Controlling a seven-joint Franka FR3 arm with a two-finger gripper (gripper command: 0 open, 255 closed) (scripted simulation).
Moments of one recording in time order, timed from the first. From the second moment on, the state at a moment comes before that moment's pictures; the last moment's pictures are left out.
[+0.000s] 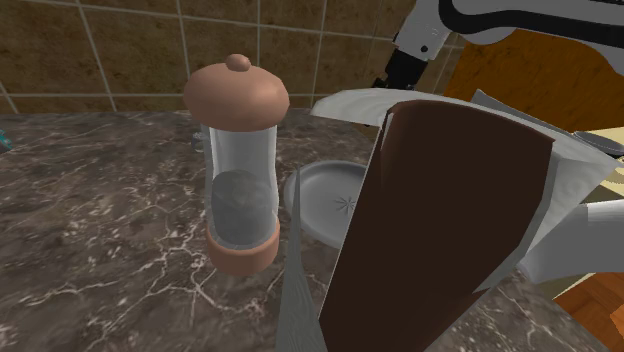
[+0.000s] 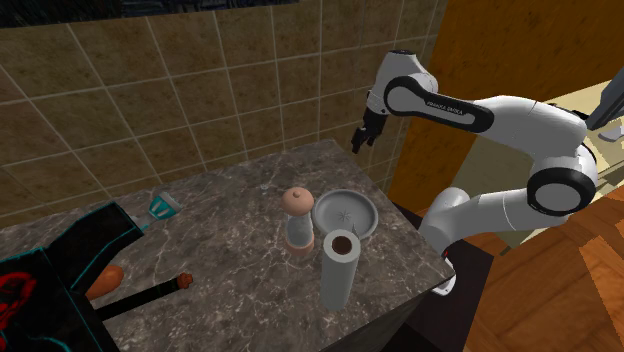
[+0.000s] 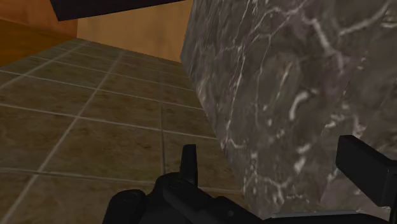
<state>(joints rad) 0.00 -0.77 -0.07 -2.33 0.11 1.70 0.05</state>
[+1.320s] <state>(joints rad) 0.05 -0.38 0.36 -1.89 0.16 1.61 0.62</state>
